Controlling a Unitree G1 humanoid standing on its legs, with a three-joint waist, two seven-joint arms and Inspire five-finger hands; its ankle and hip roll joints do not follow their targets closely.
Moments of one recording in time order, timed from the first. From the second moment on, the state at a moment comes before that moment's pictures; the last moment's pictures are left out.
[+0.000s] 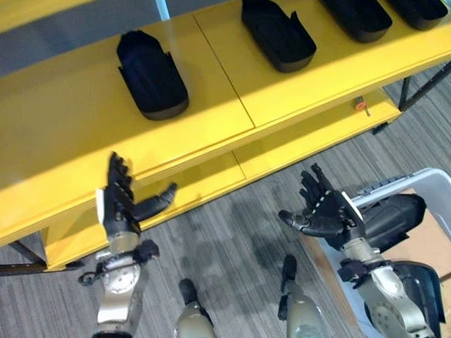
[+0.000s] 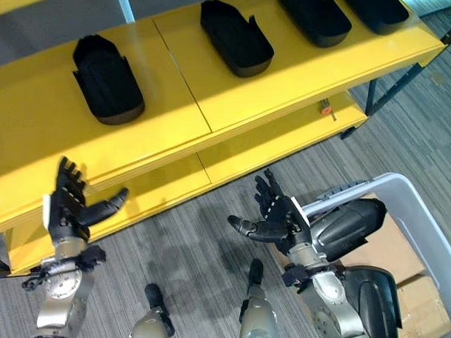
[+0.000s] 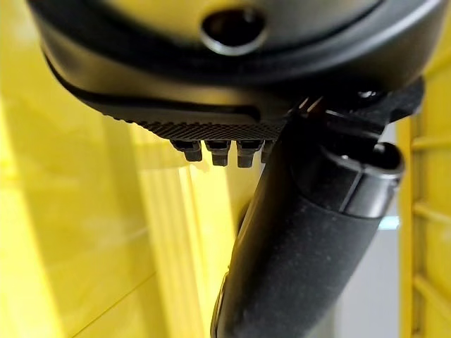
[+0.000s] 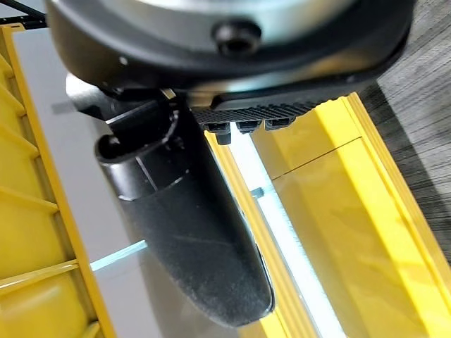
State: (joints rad) left arm 0.05 0.40 -0.01 0.07 -0.41 -0.26 0.25; right arm 0.09 -0.46 0.17 -0.09 0.71 -0.18 0.09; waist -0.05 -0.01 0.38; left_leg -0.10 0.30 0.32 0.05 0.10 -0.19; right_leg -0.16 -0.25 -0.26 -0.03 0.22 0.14
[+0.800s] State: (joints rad) left arm 0.21 0.40 -0.09 -0.06 -0.57 -0.22 0.06; right arm 0.06 -0.45 0.16 -0.08 0.66 -0.18 0.07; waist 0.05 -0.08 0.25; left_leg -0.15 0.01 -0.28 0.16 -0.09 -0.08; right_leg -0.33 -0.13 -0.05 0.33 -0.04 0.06
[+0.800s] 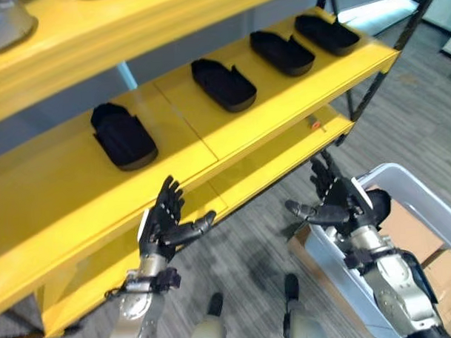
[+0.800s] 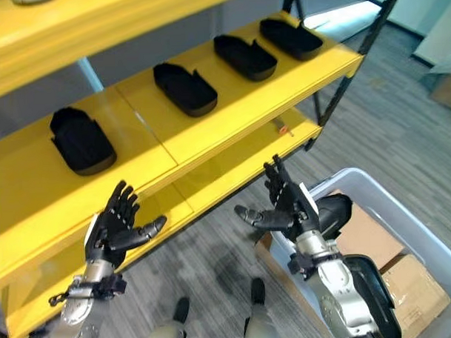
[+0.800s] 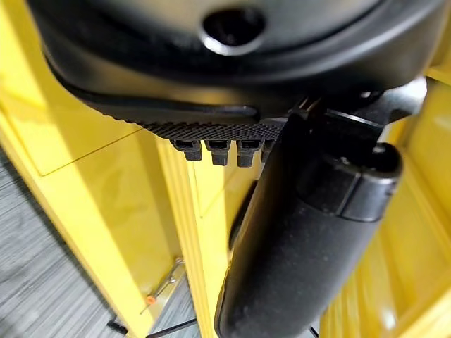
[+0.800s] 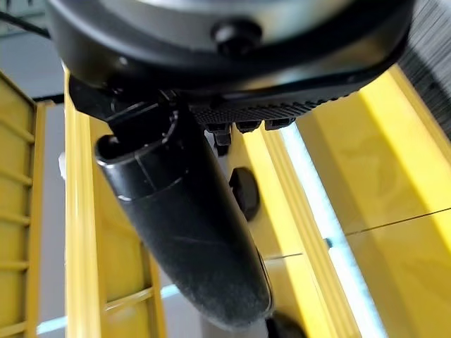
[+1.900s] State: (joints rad) left arm 0.22 0.33 -0.08 -0.06 -0.58 -0.18 0.08; right arm -0.05 -0.42 0.25 -0.04 0.58 -0.11 0.04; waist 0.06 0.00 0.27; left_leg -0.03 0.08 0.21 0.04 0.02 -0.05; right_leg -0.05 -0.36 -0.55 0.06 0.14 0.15
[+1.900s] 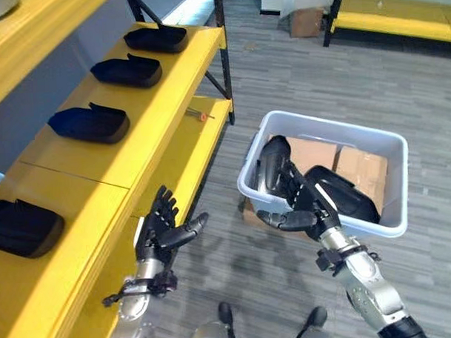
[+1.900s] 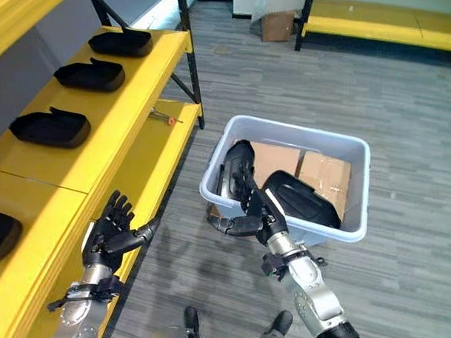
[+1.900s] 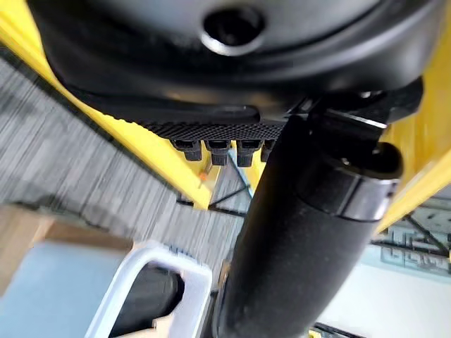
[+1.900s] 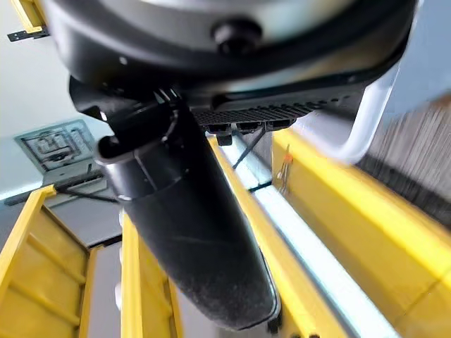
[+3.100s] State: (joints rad) left arm 0.19 0.43 -0.05 -0.08 -0.59 -0.18 0.10; right arm 0.00 -0.39 0.24 -0.04 0.53 -0.14 0.04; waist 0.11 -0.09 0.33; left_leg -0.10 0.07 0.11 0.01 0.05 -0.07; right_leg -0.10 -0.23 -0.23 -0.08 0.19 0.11
